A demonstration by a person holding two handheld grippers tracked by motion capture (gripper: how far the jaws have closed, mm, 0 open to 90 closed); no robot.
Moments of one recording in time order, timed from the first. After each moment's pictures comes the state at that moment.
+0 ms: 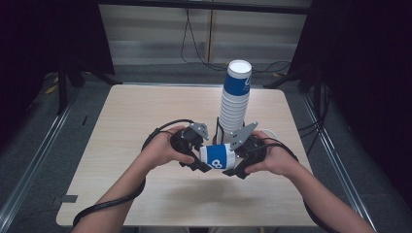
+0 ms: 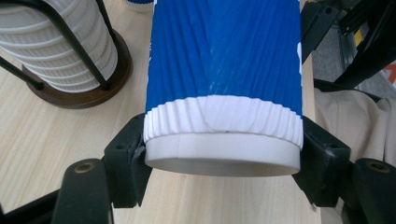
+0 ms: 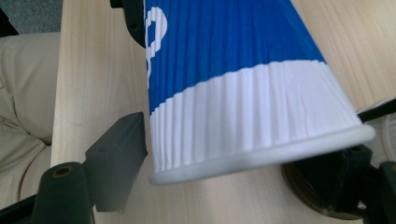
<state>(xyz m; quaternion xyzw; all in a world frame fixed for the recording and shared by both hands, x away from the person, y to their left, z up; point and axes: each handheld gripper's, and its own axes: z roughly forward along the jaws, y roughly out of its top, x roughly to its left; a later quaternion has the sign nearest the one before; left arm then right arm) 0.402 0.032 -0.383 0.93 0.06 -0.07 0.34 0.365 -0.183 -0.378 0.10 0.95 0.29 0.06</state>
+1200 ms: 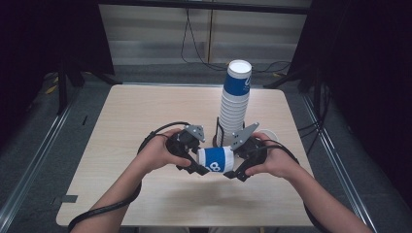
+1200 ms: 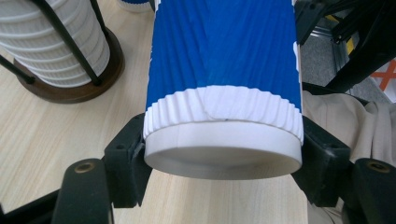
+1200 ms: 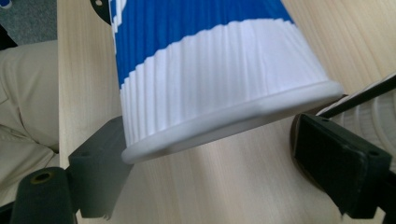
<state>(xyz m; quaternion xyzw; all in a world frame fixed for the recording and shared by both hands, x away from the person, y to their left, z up) 0.394 0.040 -0.382 0.93 0.06 -0.08 0.35 0.362 -0.186 -0.383 0.14 0.95 0.28 0.05</state>
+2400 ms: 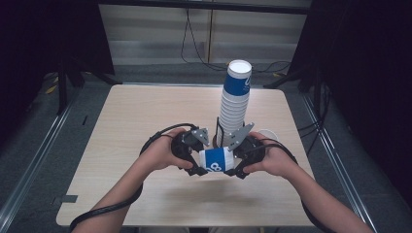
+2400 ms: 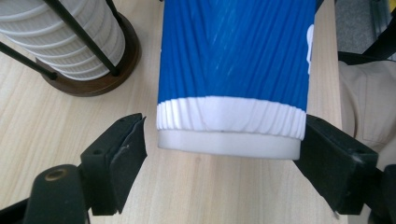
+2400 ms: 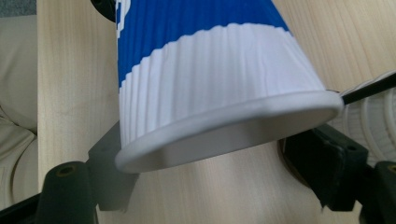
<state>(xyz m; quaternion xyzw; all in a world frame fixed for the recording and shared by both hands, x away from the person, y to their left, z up) 0.395 0.028 -0.384 0.95 0.03 -0.02 0.30 0.367 -0.181 -0.384 0.12 0.96 0.25 0.07</state>
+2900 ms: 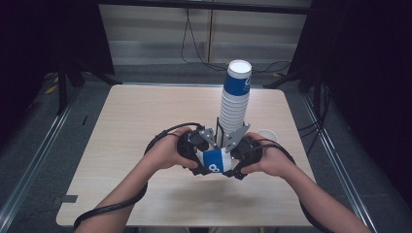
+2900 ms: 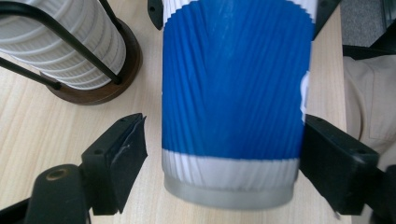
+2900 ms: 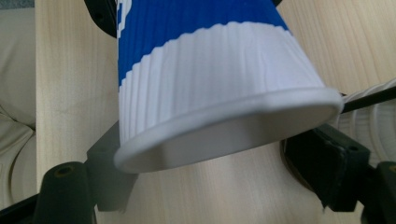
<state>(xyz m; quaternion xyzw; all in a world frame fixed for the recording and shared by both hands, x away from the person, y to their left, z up) 0.394 0.015 -0.383 0.96 0.02 -0.02 0.29 0.367 -0.174 -0.386 0.11 0.96 0.24 0.07</state>
